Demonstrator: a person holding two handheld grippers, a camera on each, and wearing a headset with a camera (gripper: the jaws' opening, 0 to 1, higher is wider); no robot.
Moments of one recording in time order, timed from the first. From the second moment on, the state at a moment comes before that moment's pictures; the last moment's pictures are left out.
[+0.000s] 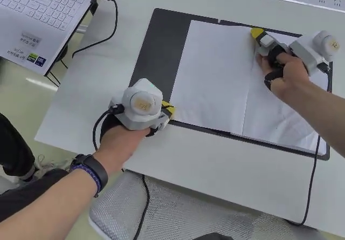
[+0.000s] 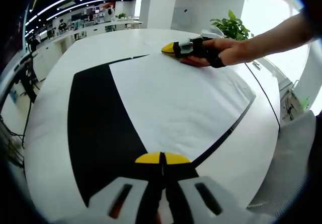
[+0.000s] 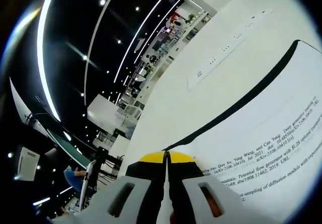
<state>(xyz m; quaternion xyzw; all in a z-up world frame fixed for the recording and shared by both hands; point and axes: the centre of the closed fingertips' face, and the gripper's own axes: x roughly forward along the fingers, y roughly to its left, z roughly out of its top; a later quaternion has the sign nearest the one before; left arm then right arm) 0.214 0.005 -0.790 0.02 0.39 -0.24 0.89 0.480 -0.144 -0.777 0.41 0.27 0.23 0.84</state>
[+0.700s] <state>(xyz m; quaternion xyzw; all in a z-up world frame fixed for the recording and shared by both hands) 0.213 0.005 -0.790 0.03 0.39 -0.25 0.89 0.422 -0.137 -0.772 0.35 0.30 0.31 0.83</state>
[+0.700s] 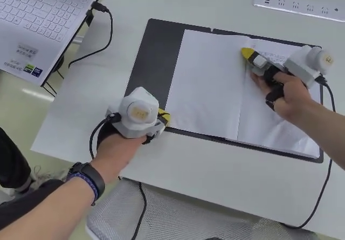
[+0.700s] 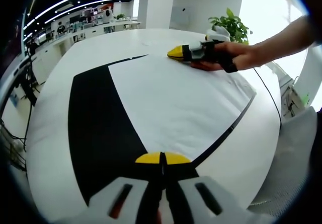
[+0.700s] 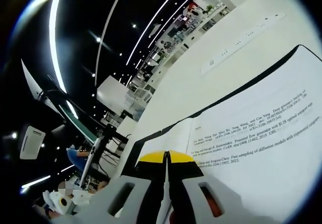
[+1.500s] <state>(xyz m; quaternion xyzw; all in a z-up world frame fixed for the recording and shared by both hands) 0.214 0.004 -0.790 0.02 0.38 -0.25 0.89 0.333 -0.131 -0.755 0.33 0.32 0.35 0.82</state>
